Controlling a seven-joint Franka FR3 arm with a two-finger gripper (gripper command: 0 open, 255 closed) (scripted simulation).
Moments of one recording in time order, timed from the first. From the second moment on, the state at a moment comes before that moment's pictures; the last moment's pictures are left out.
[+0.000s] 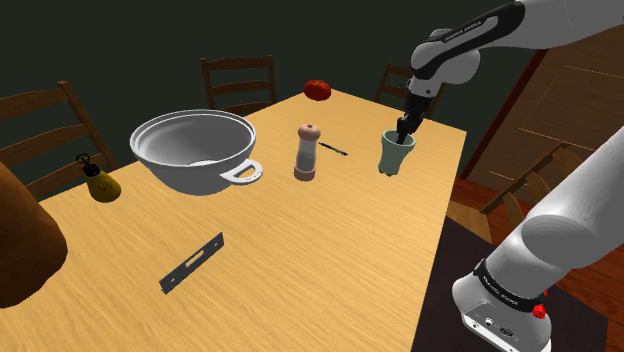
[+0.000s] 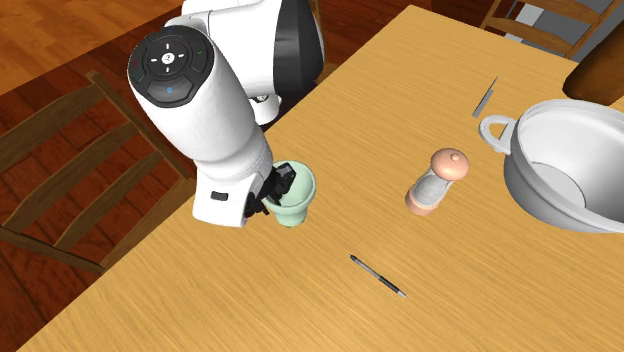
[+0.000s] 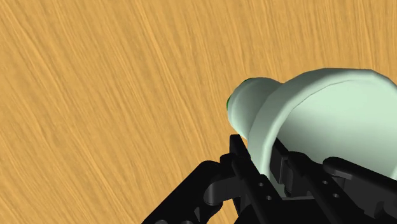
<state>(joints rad) -0.13 -0.06 -0.31 -2.27 0.10 2.12 -0.46</state>
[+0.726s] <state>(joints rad) -0.13 -0.13 -0.31 -2.19 0.07 1.98 -0.43</state>
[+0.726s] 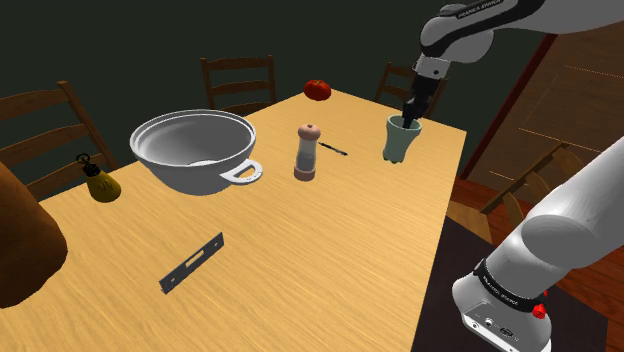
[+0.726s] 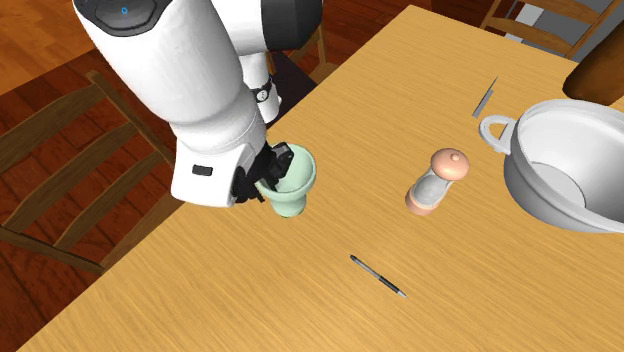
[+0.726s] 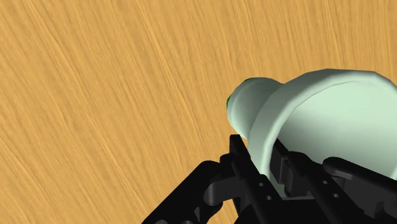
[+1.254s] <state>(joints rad) -0.13 -0.16 -0.30 -2.11 0.06 1.87 -0.41</state>
